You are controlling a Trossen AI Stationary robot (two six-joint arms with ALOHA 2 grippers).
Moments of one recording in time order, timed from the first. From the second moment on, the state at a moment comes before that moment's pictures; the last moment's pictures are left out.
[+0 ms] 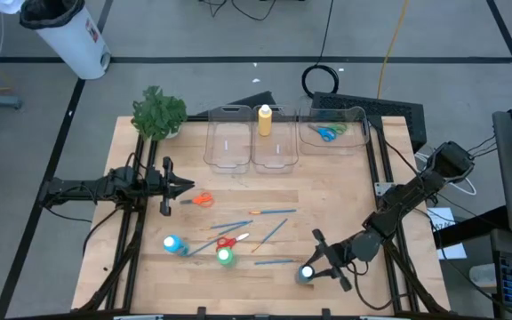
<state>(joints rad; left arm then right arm) 0.00 0.02 0.02 0.06 -0.05 0.02 0.74 1.39 0.54 0.57 0.23 0.22</state>
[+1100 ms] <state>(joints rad) 0.00 0.02 0.02 0.06 -0.05 0.02 0.38 1.38 0.53 0.94 0.23 0.20</state>
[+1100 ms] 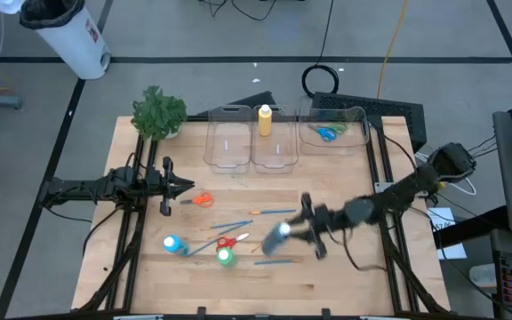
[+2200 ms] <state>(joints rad) 0.00 0.02 0.02 0.06 -0.05 0.02 -0.41 1.37 0.62 0.90 -0.21 0.21</state>
